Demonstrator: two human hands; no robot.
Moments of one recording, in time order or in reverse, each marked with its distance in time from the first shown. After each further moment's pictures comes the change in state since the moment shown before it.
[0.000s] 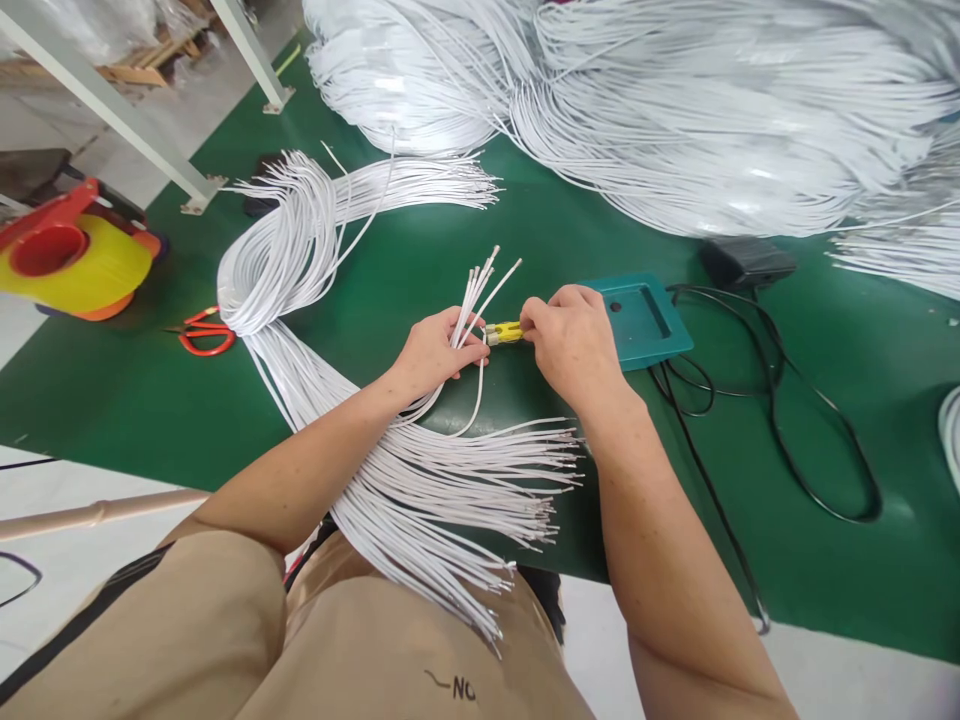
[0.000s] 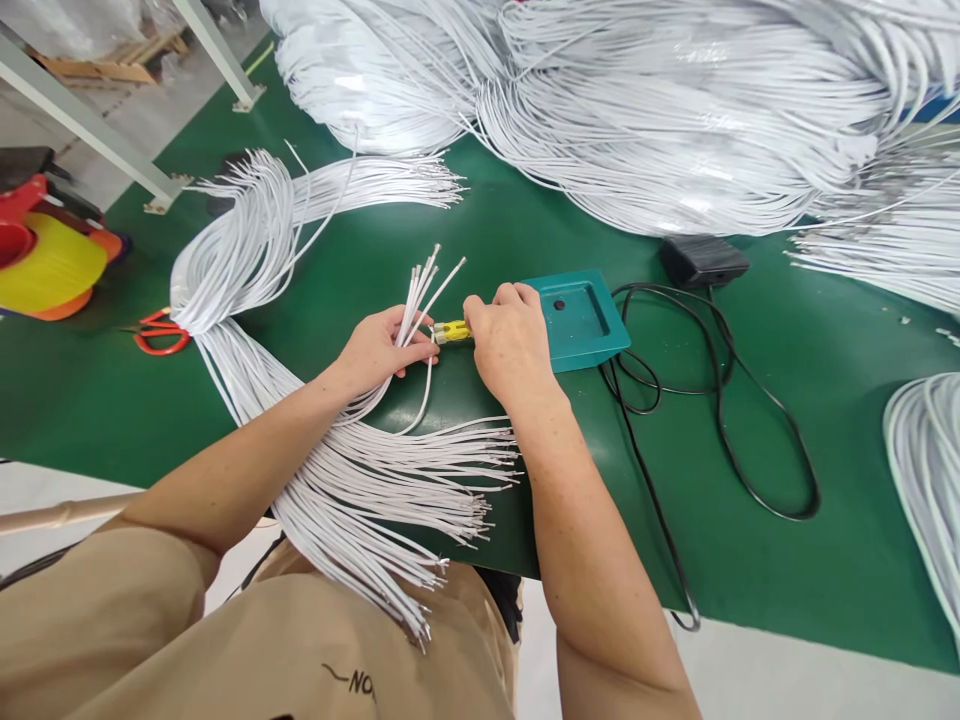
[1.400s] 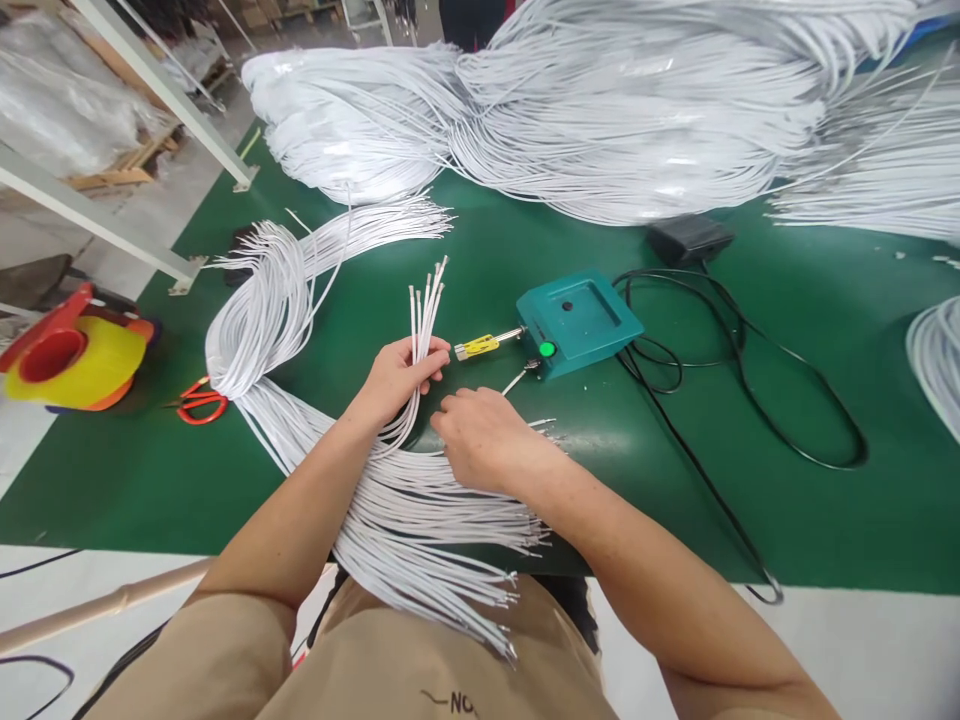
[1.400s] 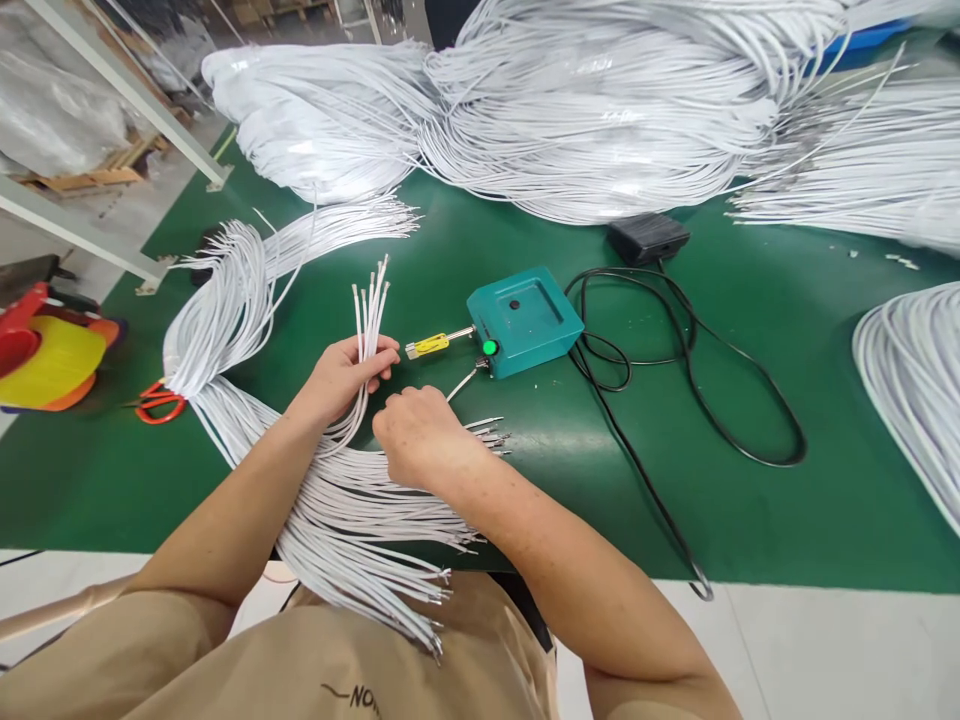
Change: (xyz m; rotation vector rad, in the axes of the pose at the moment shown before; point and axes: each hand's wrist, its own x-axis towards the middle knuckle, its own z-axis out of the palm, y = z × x) left_hand 0.001 0.003 -0.012 -0.066 -0.029 0.008; right_hand -0.033 -0.076 -0.026 0.201 -0.492 -0.232
